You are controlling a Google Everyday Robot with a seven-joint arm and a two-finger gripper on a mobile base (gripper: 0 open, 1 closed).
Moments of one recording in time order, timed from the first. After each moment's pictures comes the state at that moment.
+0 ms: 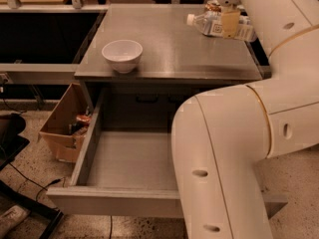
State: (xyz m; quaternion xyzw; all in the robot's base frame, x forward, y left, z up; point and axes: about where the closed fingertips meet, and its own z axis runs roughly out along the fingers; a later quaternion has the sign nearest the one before) arm 0.739 -0.214 0.966 -0.63 0.75 -0.20 0.07
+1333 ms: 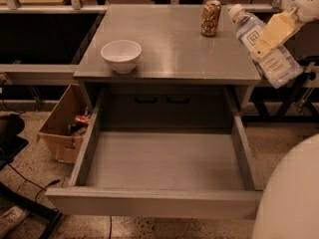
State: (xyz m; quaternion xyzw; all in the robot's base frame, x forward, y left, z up) arm 0.556 -0.244 0.994 -0.37 0.92 0.07 0.14
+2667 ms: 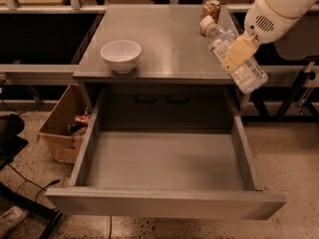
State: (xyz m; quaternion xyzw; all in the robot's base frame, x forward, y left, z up) arm 0.581 -0.195 0.959 -0.42 0.88 0.01 0.22
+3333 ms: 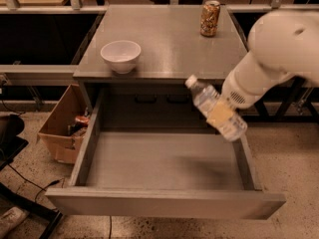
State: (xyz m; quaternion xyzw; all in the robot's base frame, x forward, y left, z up) arm 0.550 -0.173 0.826 -0.46 0.86 -0.01 0.21
